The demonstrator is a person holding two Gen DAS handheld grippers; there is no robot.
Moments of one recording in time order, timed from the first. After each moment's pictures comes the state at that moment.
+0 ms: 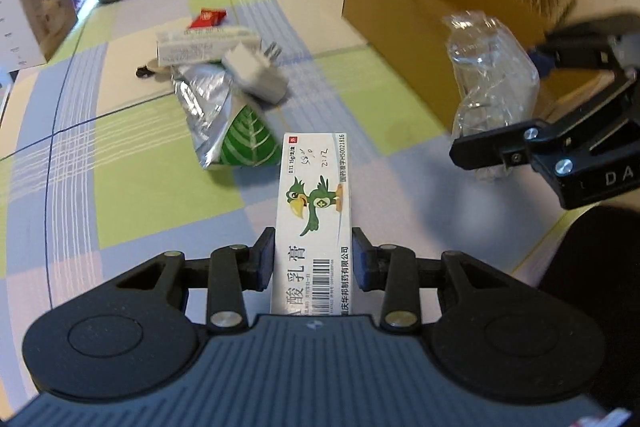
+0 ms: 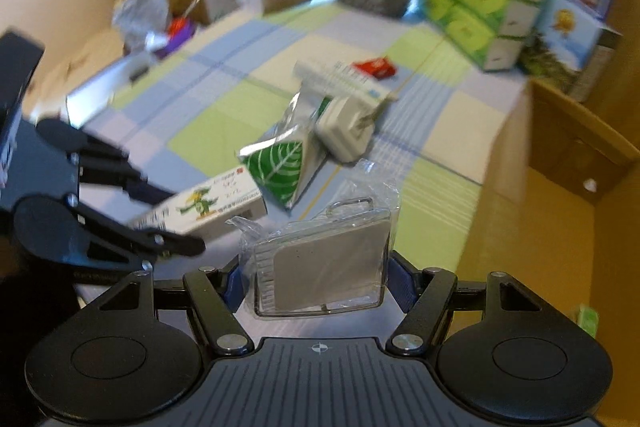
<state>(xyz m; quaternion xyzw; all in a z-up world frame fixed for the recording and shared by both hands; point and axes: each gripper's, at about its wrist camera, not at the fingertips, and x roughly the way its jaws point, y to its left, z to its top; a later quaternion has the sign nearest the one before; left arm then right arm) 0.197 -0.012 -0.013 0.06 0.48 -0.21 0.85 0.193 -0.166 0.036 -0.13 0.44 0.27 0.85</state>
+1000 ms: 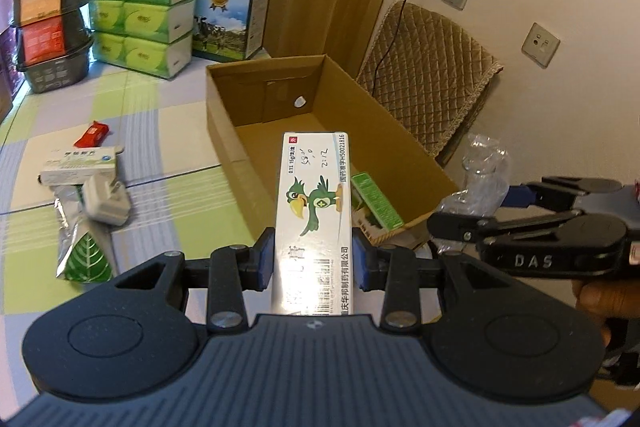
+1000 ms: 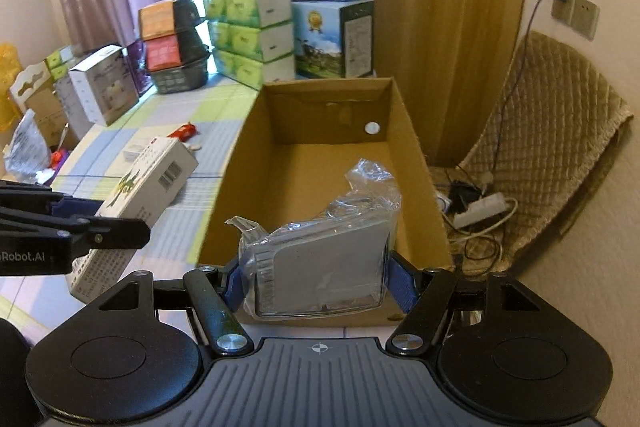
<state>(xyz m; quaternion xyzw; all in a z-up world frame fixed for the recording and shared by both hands) 0.181 -0.179 0.080 0.00 0.40 -0.26 0.88 0.136 -0.360 0.092 0.00 0.39 0.08 0.92</state>
